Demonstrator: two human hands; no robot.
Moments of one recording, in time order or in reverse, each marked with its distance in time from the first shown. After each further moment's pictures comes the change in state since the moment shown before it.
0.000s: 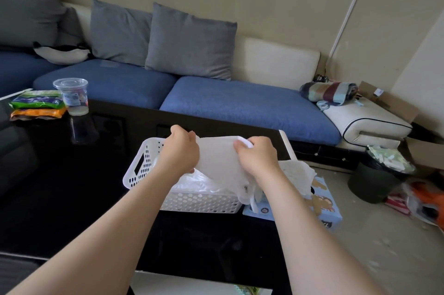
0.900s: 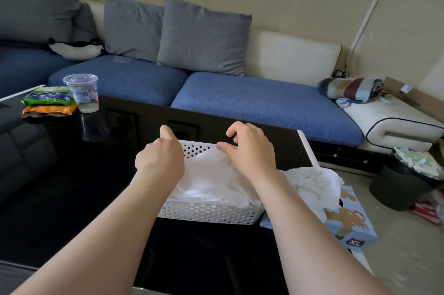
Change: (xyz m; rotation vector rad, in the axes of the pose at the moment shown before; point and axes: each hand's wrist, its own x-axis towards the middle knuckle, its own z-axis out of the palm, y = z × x) left_hand 0.024 -0.037 -0.027 0.886 0.146 -0.041; right_hand 0.033 -0.011 0.049 -0.386 0.037 -0.568
